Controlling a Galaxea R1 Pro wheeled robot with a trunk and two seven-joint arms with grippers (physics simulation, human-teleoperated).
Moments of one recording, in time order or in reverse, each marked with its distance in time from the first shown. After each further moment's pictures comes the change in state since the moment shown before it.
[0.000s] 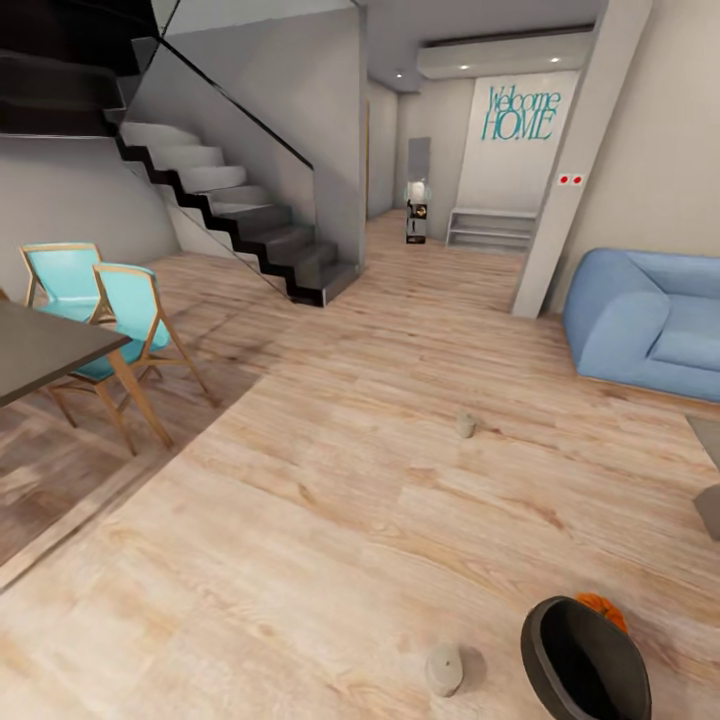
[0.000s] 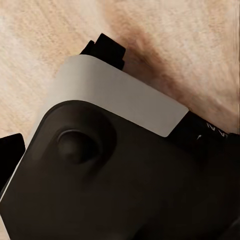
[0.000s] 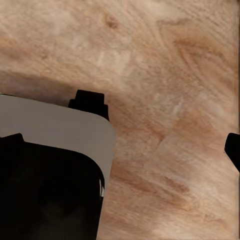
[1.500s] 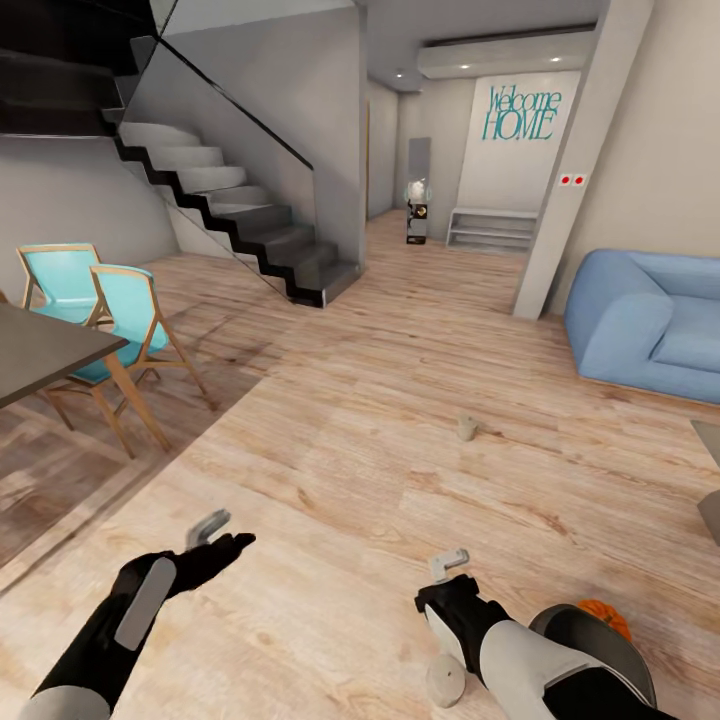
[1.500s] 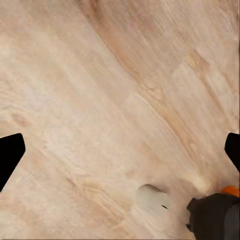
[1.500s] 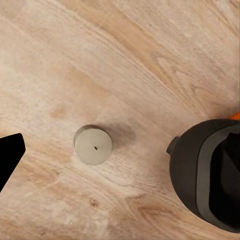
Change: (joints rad) left arm -0.062 0.108 0.188 -1.024 0.020 0.433 -0.020; right arm -0.426 0.201 0.053 -0.201 0.005 0.376 -0.246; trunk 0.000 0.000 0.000
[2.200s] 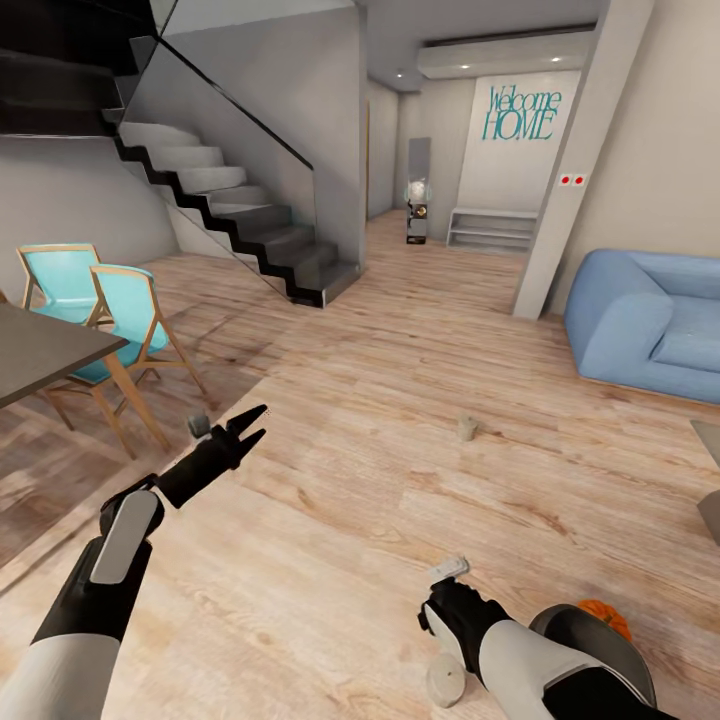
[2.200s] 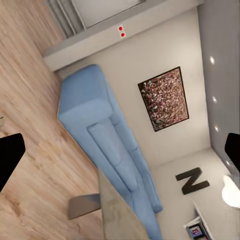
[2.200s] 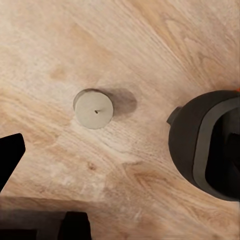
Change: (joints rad) left arm -0.113 -0.030 0.091 -0.246 0.331 0.066 -0.568; right arm 0.000 0.001 0.014 -0.003 0.000 0.159 0.022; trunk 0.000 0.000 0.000
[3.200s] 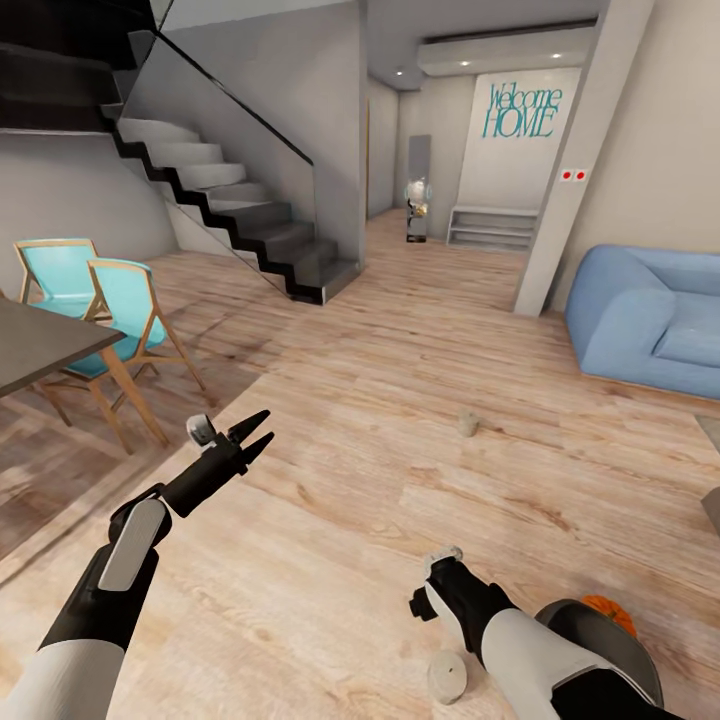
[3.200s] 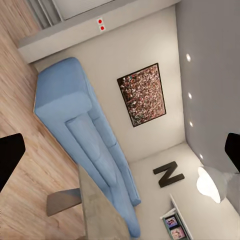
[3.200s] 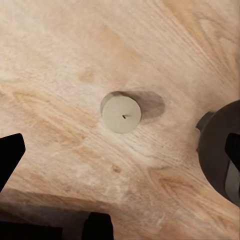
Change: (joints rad) left arm 0.015 -0.008 -0.018 0.047 0.008 -0.008 -0.133; right arm 0.000 -0.016 -0.008 -0.124 -0.009 0.133 0.128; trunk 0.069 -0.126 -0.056
